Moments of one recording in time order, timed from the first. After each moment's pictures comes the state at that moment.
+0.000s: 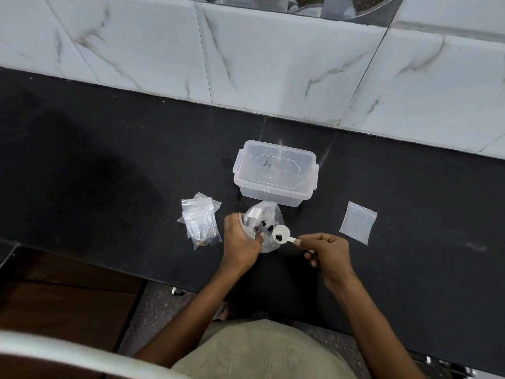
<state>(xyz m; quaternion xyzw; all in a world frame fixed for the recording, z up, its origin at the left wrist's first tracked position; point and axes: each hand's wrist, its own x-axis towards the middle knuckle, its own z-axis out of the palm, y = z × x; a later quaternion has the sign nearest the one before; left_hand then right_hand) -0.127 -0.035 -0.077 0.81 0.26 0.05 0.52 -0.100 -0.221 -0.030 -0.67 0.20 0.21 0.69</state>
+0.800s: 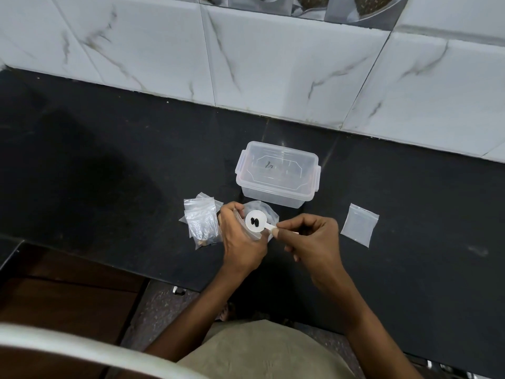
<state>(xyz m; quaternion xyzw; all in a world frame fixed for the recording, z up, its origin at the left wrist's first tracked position) -0.137 -0.041 -0.053 0.80 0.20 0.23 0.52 -0.115 -0.182 0.035 -0.72 0.00 0.14 0.68</state>
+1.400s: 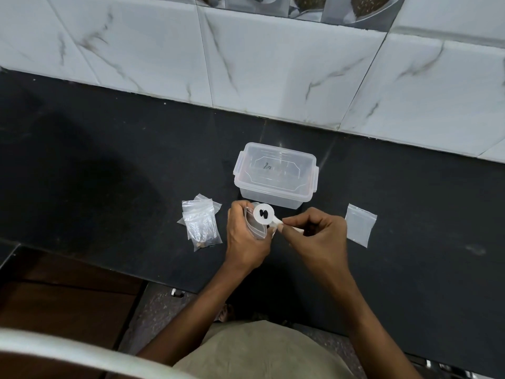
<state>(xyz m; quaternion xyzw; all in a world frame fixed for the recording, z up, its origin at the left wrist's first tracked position) -0.128 -0.043 -0.046 0.81 0.15 0.22 0.52 -0.112 -0.188 0.035 -0.79 -0.07 0.03 0.61</state>
